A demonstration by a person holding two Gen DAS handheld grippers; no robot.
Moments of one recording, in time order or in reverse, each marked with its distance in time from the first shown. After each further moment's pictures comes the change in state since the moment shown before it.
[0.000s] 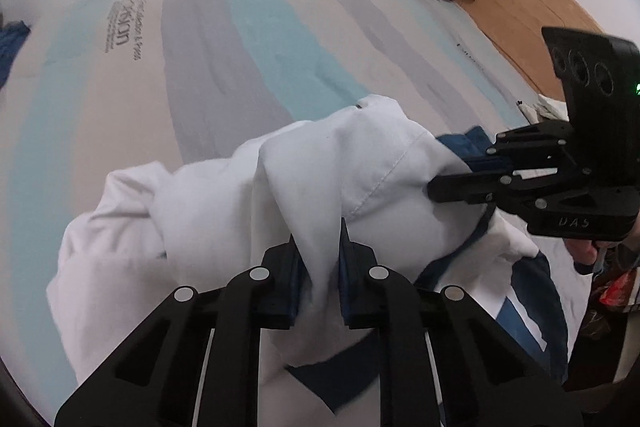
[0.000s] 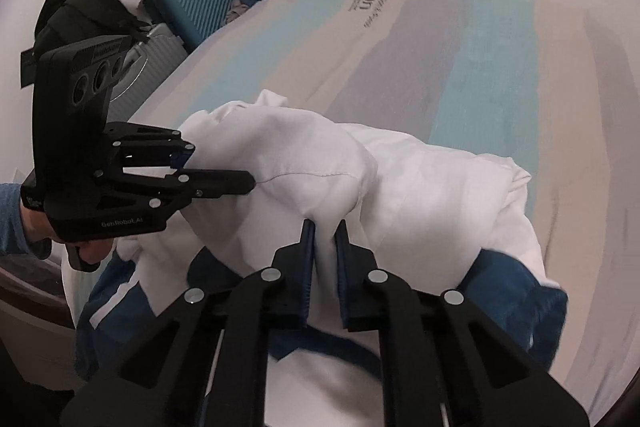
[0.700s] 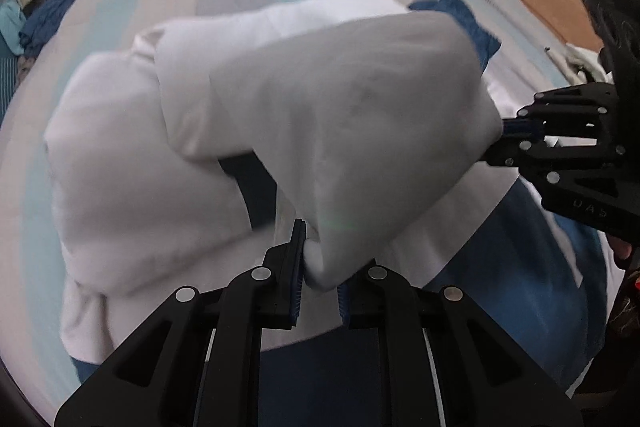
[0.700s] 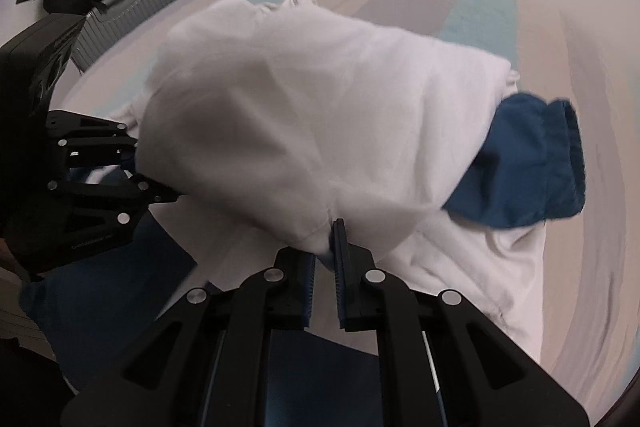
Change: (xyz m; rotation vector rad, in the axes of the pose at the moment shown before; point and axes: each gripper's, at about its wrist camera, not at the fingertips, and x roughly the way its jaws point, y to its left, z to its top) left arm -0.003 -0.076 -0.135 -0.043 0.096 0.194; right arm 0.006 0.059 -0.126 -0.081 0.067 -0.185
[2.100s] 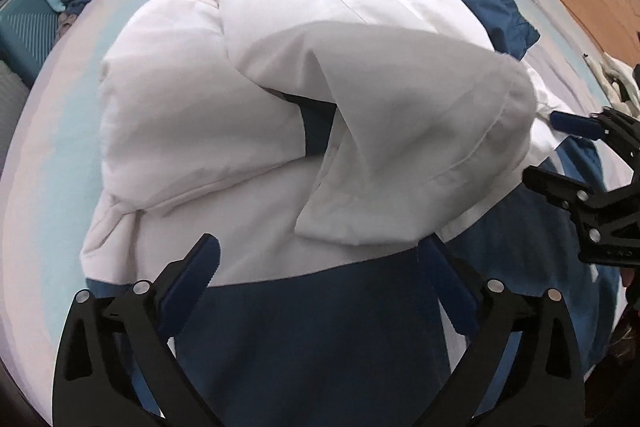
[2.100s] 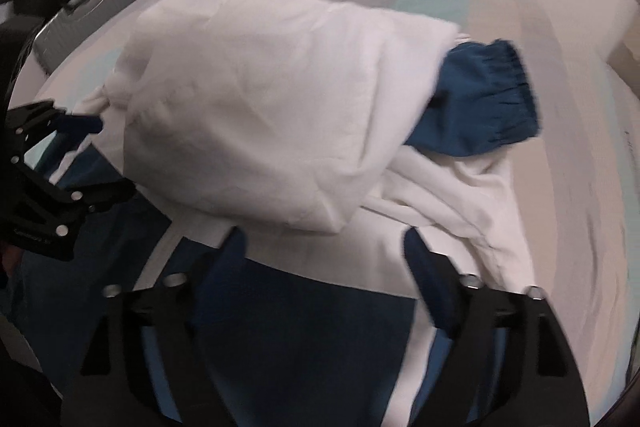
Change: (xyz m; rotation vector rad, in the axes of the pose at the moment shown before) left arm -0.023 0.011 -0.026 -0.112 0.069 0.109; right arm -0.006 0.005 -0.032 0.101 -0.007 -0.159
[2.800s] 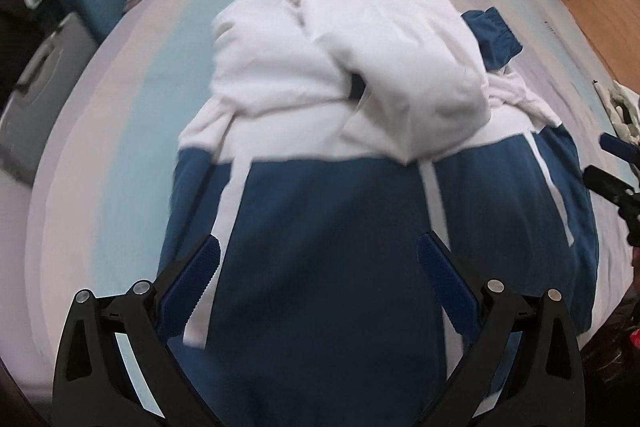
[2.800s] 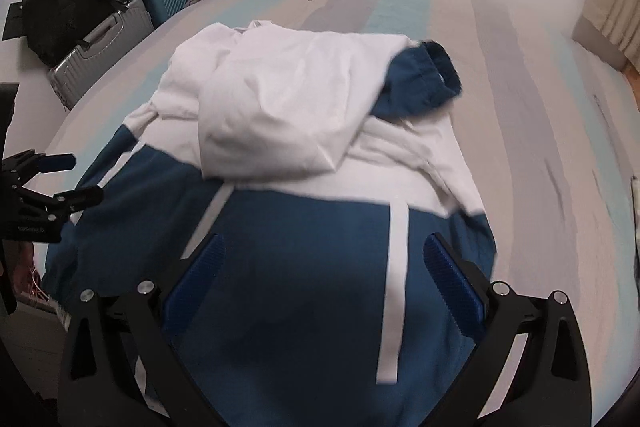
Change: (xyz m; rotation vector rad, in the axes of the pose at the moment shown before) left arm -0.102 0.003 -0.091 -0.148 -0.042 0.111; right arm -0.109 0.002 -0.072 0.104 -0.070 0.020
